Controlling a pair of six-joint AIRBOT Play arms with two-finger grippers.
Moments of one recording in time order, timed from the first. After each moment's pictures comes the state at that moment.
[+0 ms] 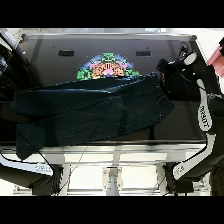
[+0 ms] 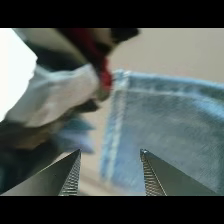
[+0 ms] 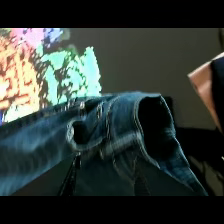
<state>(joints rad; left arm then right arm) 0.54 -1.61 1.68 1.75 -1.07 -1.38 -0.14 -1.81 1.81 -1.15 1.04 1.61</state>
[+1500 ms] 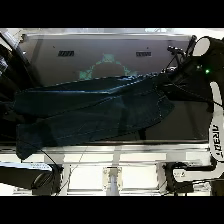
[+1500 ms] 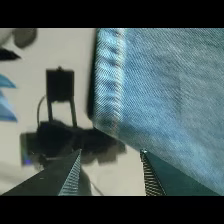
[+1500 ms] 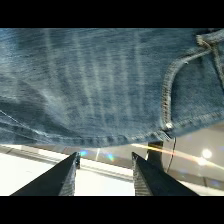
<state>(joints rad) 0.92 -1.65 1.30 1.10 -0.93 -0.82 0.07 -1.48 1.72 -1.36 1.71 1.59</state>
